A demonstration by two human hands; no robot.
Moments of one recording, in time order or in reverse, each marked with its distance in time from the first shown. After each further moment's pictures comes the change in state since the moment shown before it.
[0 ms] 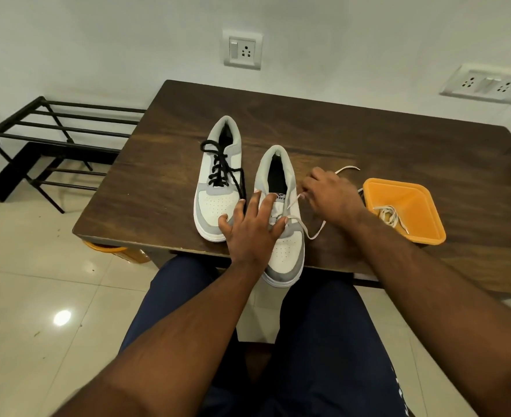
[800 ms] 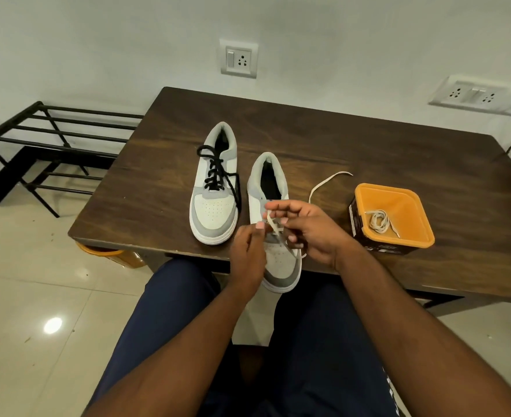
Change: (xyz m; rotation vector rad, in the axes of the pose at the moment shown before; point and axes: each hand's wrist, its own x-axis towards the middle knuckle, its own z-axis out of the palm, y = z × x) left_hand -0.033 0.011 -0.023 -1.141 -0.113 -0.412; right_hand -0.043 -0.056 -0.021 1.713 -0.324 0.436
